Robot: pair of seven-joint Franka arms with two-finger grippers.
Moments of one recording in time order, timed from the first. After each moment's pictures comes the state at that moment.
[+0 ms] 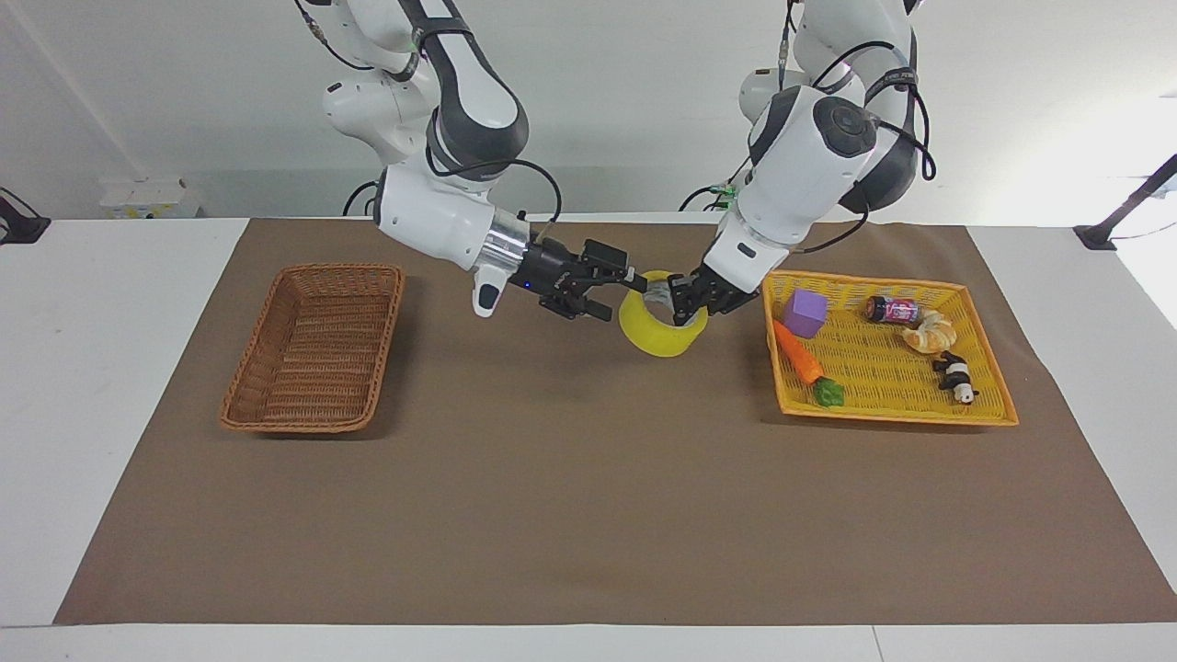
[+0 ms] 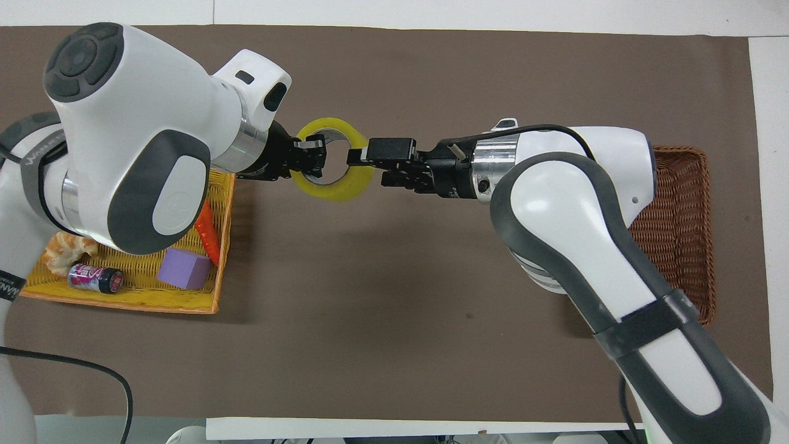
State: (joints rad) left arm -0.41 0.16 -0.11 -1.67 -0.28 1.92 -0.51; right arm 0.53 0.13 -0.07 -1.92 1.31 2.28 -0.16
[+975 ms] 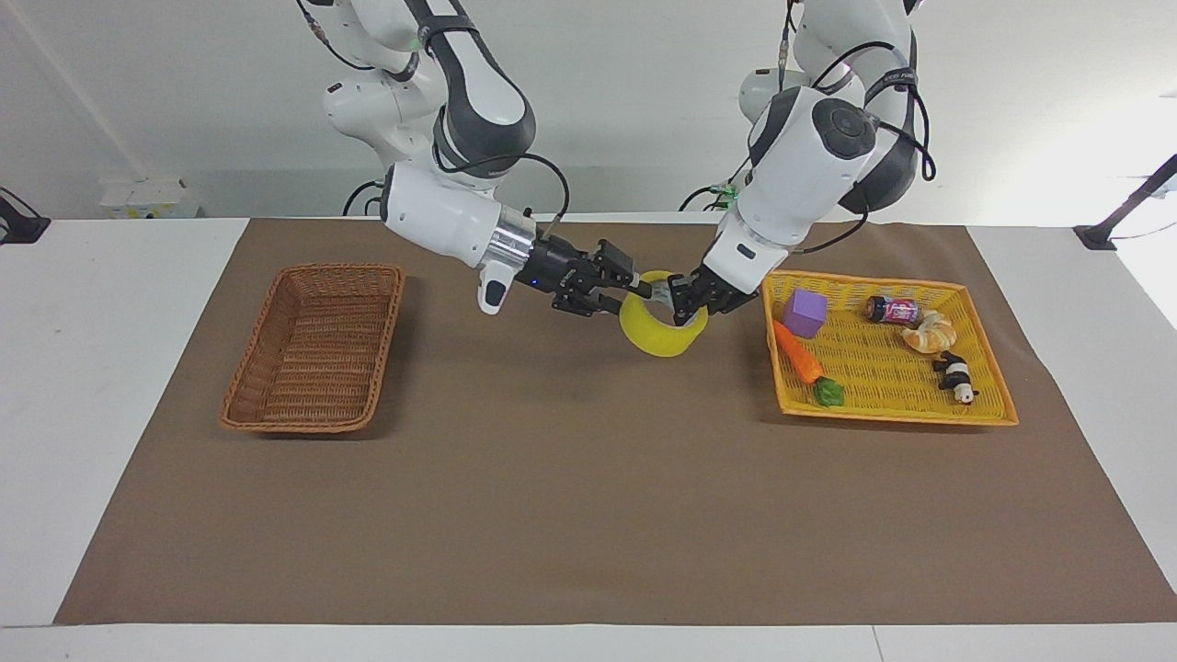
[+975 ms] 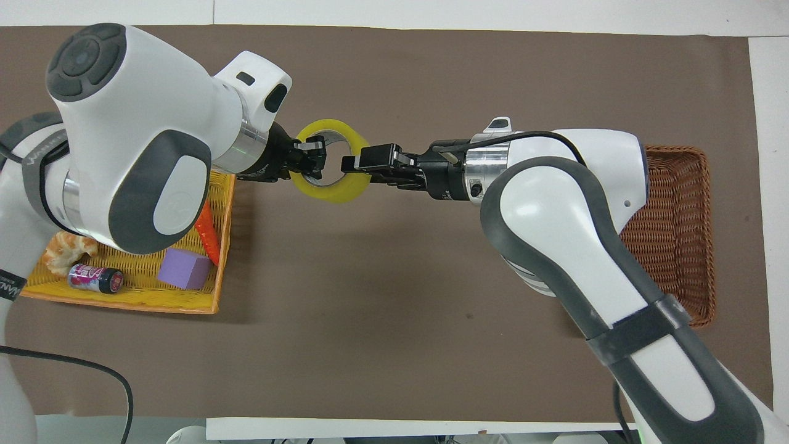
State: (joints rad) left arm -0.41 0.17 -0.11 -1.67 -0.28 1.91 -0.51; right arm 0.53 0.14 -0.07 -1.91 1.31 2.28 -0.20
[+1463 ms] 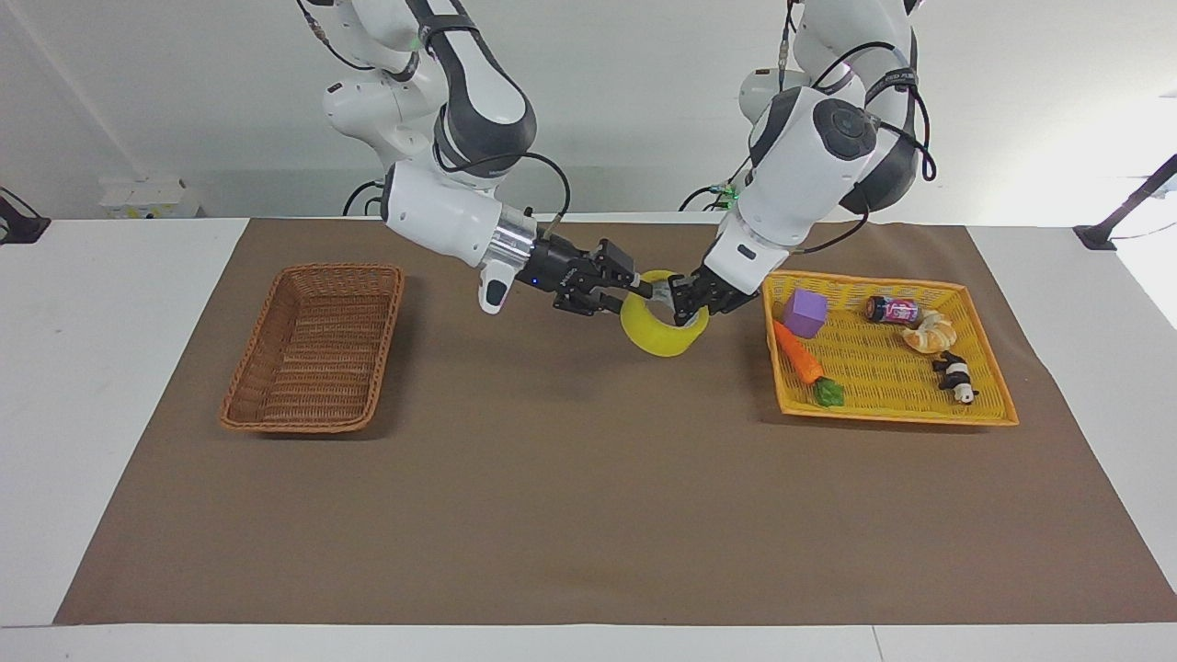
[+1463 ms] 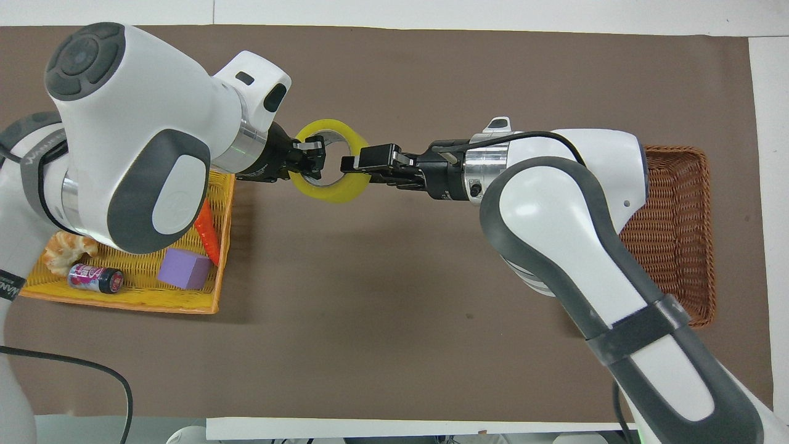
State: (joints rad) left arm -0.41 0.16 -0.11 -1.66 -0.28 1.91 -0.51; right arm 0.53 0.14 -0.07 -1.91 1.31 2.28 -0.20
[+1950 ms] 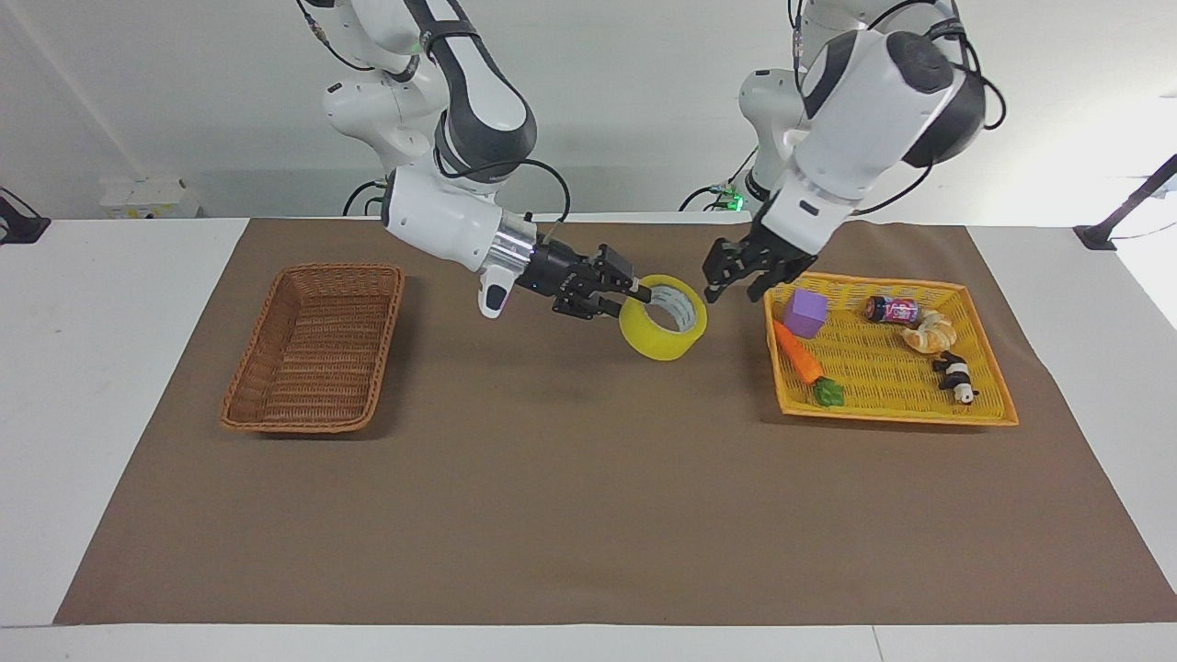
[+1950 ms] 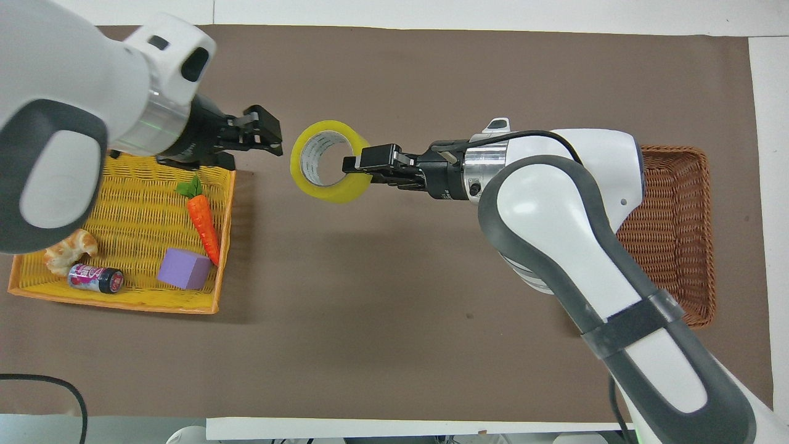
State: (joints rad) left arm -0.30 0.09 -0.05 -1.54 -0.21 1.71 -0.46; right arm 0.53 0.15 -0.07 -1.91 1.31 2.28 -0.20
